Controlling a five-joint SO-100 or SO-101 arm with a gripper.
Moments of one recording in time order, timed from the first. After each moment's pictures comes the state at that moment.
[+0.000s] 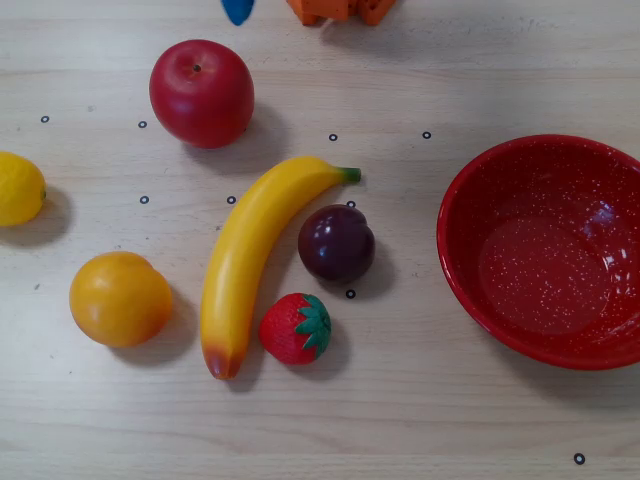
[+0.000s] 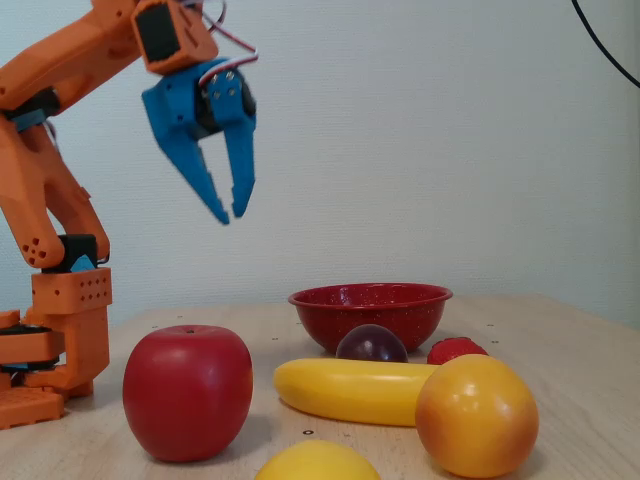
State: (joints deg) arm -20.0 110.3 81.7 100.1 18.5
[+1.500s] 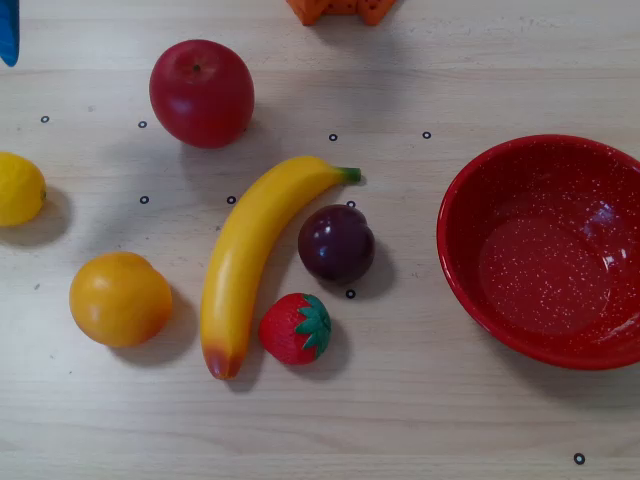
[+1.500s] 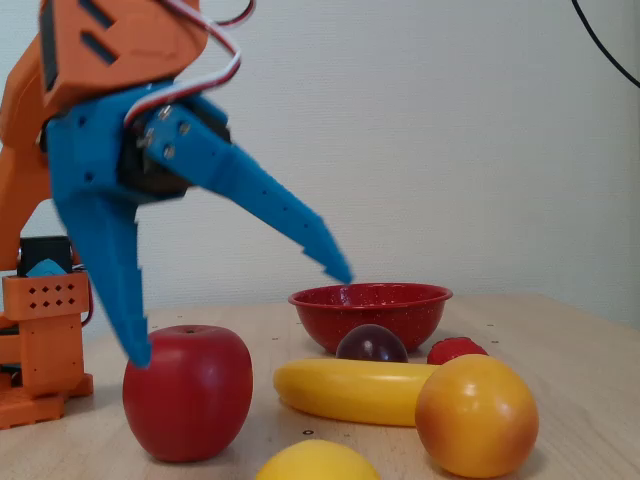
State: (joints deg) arm -56.3 49.6 25.0 103.5 48.0
